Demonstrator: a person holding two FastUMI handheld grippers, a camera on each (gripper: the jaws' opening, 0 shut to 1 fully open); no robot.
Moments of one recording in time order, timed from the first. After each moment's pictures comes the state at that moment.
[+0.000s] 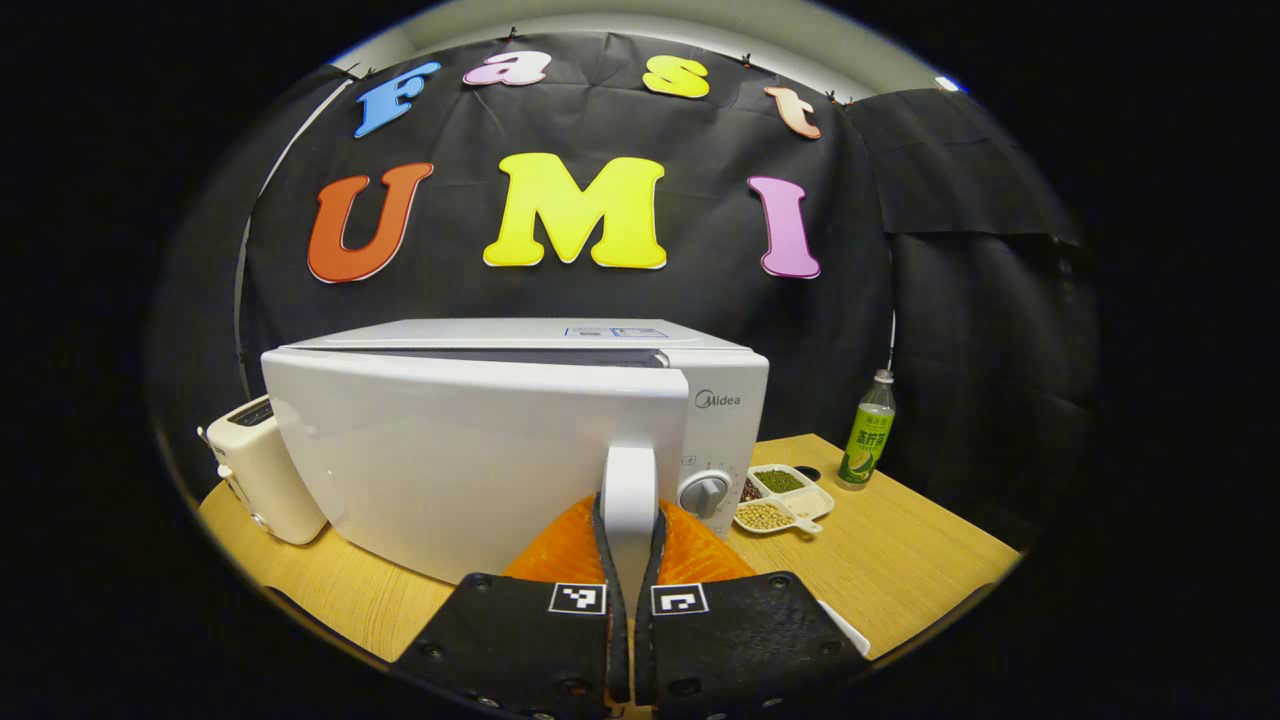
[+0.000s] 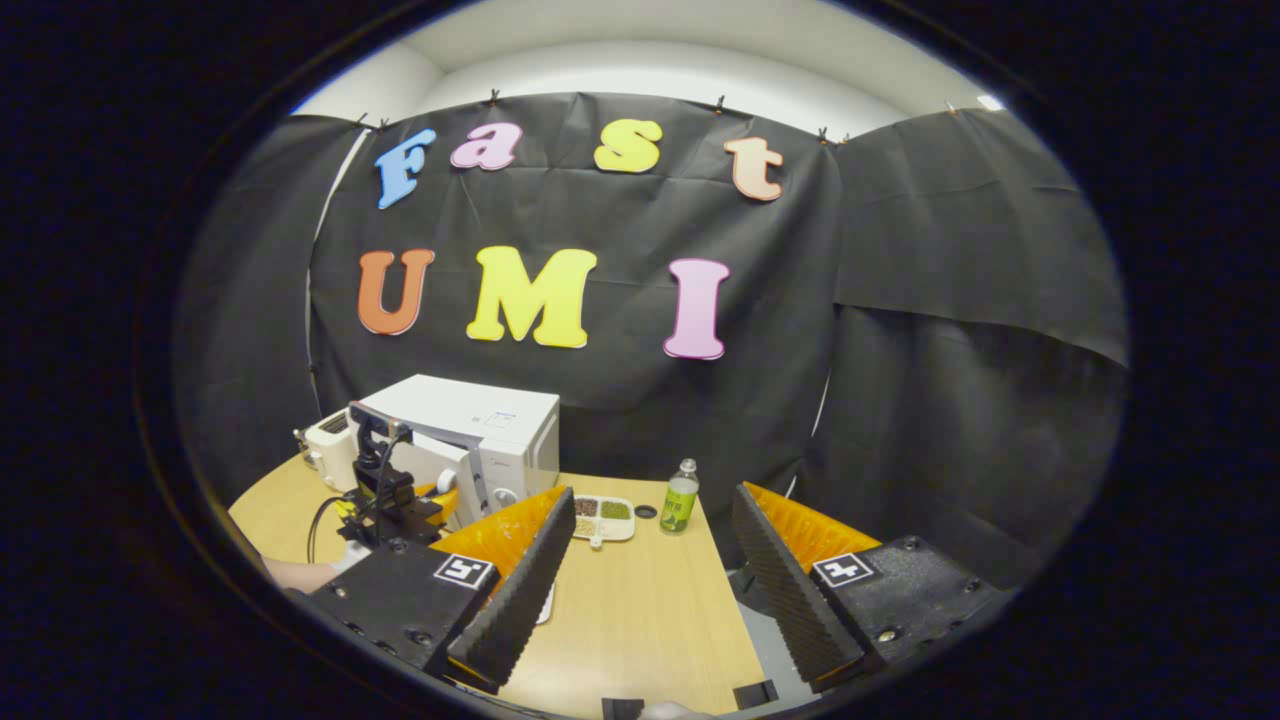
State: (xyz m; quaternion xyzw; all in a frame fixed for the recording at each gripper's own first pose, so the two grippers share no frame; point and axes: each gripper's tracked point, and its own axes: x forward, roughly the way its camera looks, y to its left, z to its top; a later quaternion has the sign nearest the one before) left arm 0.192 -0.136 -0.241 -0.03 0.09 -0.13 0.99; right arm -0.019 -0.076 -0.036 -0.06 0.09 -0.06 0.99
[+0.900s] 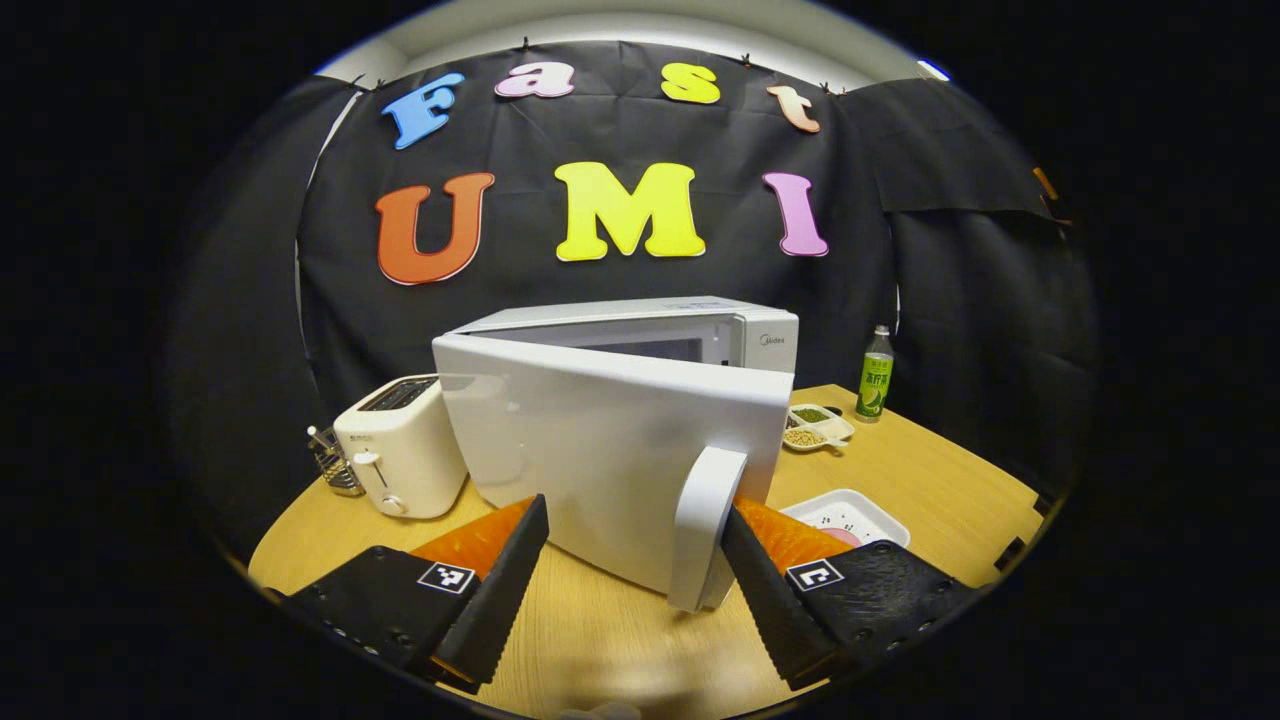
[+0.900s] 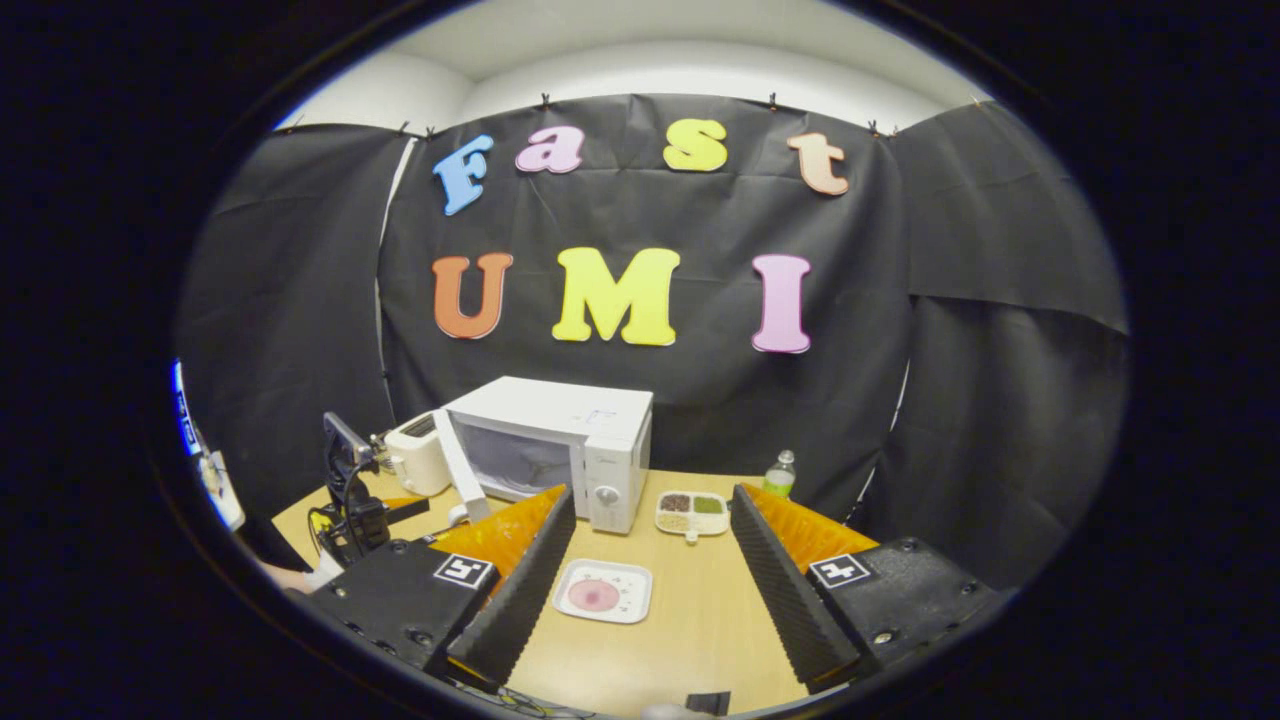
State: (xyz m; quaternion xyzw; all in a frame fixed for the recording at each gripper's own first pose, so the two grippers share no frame) left arm 0.074 -0.007 -0.251 0.01 0.13 -0.09 0.99; right arm -0.025 0.032 -0.055 -0.03 0.09 0.04 0.99
